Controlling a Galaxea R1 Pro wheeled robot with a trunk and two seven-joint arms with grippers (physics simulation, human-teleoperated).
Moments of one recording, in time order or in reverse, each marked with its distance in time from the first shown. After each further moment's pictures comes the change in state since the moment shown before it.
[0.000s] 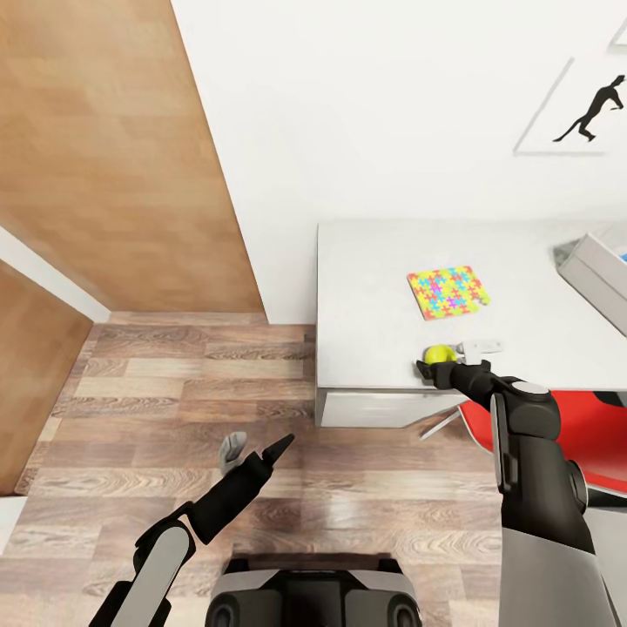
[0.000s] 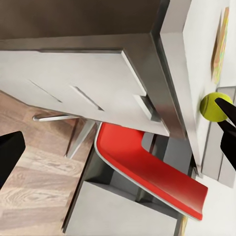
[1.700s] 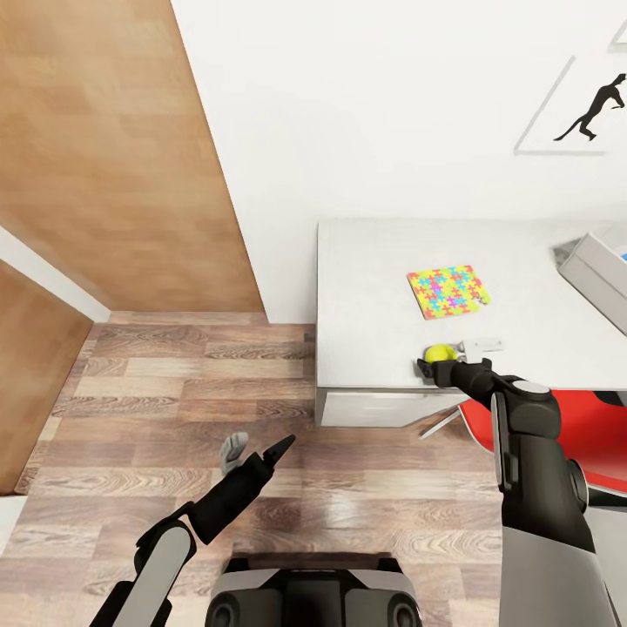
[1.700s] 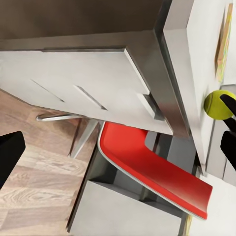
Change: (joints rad) left arm 0.000 -0.003 -0.001 0.000 -0.022 -0.001 0.000; right arm -0.004 -0.002 0.000 0.000 0.002 -0.011 -0.001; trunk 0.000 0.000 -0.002
